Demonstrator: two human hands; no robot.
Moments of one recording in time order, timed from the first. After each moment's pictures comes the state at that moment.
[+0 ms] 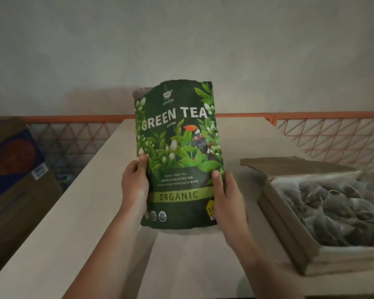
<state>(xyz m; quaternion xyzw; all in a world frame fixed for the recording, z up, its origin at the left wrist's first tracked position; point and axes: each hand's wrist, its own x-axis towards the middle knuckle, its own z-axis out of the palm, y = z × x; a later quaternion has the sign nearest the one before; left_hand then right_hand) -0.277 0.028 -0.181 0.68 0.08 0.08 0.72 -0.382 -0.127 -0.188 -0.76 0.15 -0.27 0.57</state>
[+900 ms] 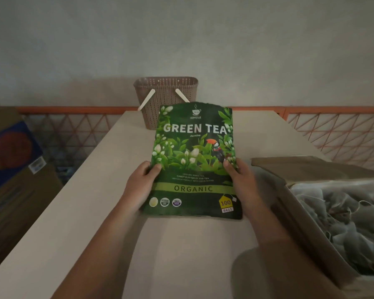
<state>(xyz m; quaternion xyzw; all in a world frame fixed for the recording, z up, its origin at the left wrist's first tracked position) -0.229 0.042 -0.218 0.82 -0.05 0.00 0.57 -0.289 -0.194 -0.220 -0.71 0.15 -0.18 0.66</state>
